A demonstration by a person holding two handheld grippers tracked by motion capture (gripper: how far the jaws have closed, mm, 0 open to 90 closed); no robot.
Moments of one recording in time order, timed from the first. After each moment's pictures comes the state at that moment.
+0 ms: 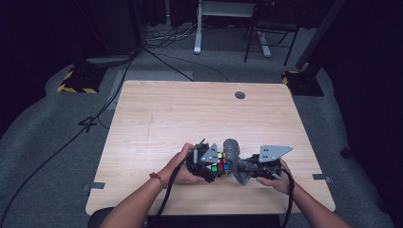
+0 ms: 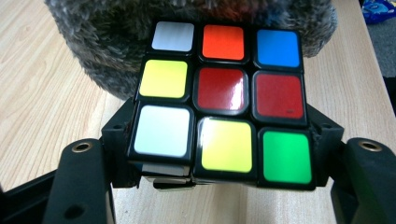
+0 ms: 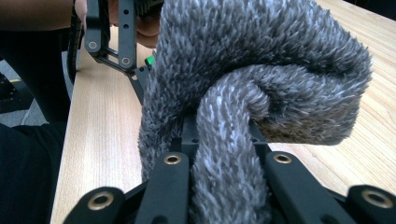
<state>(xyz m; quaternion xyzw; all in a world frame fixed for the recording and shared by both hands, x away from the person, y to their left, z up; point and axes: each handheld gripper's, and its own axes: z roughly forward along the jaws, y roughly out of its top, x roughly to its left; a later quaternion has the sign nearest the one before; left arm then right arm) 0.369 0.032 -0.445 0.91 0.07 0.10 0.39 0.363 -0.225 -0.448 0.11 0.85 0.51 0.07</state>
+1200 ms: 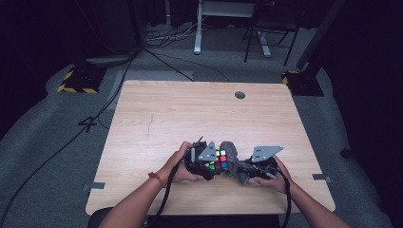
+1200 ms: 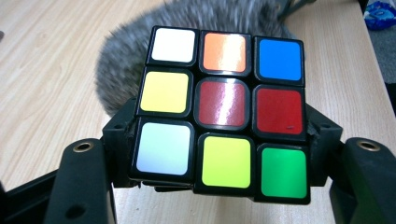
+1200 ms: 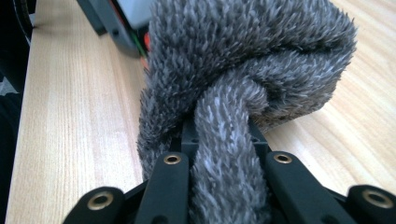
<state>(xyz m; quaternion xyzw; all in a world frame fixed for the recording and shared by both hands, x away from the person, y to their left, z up) 0.370 0.041 -0.437 0.90 0.08 0.10 0.41 0.370 -0.220 -0.465 0.14 0.88 0.44 0.07</state>
